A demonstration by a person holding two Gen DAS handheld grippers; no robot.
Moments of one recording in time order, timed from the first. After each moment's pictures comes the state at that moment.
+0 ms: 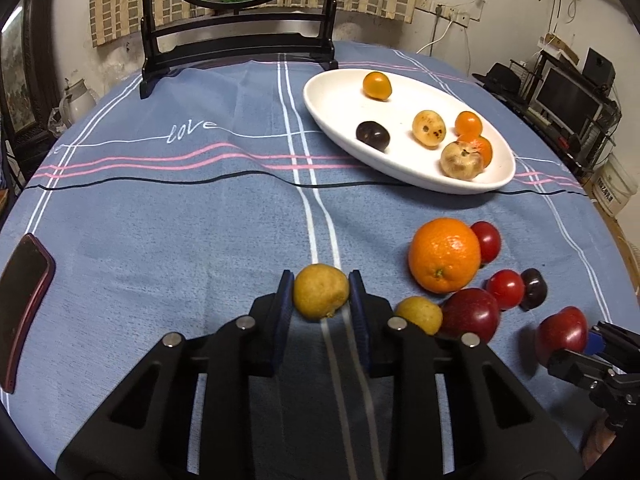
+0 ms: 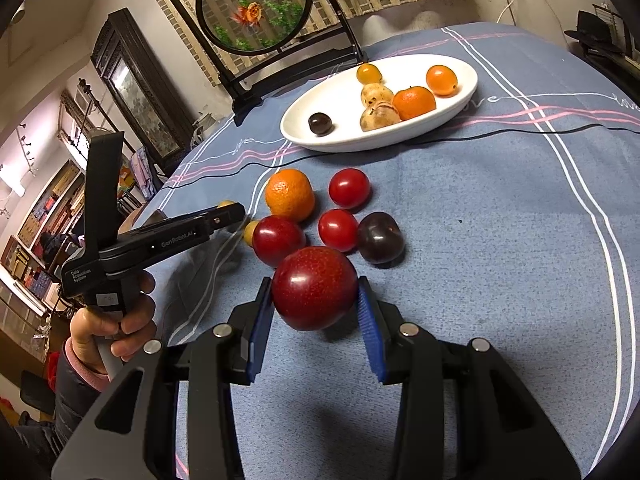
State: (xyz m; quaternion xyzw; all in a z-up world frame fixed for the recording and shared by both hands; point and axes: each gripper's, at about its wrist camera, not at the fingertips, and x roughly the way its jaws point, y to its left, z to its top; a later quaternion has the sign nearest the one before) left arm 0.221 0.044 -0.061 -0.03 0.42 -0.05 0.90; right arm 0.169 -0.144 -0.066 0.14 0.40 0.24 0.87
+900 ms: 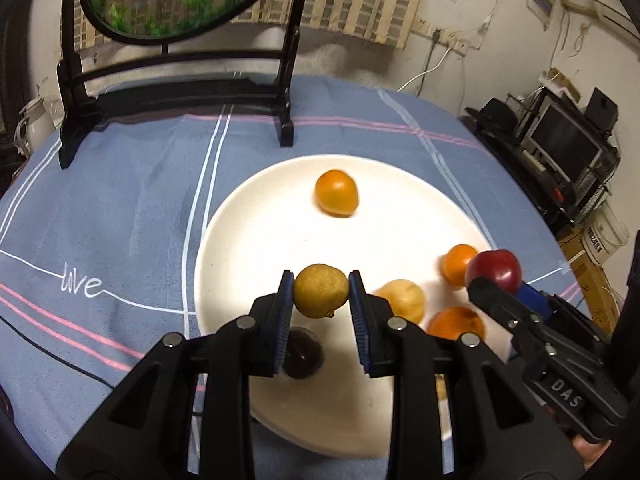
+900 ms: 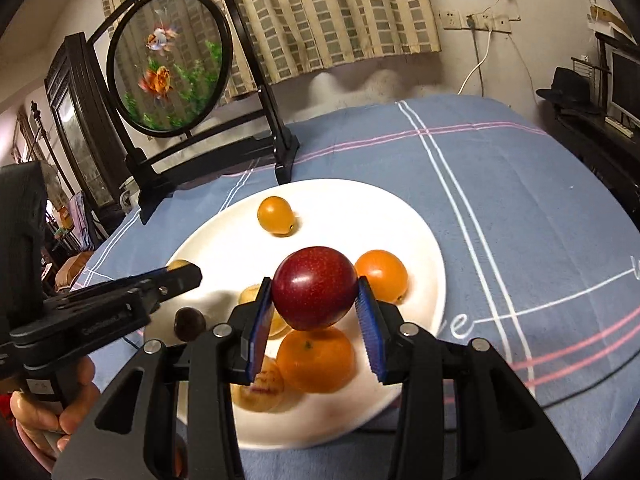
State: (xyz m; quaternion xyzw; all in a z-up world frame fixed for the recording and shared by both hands) left arm 0.393 -0.010 -0.033 -0.07 0.41 -0.07 0.91; right arm 0.365 -0.167 -0.037 0.10 0.33 0.13 0.93
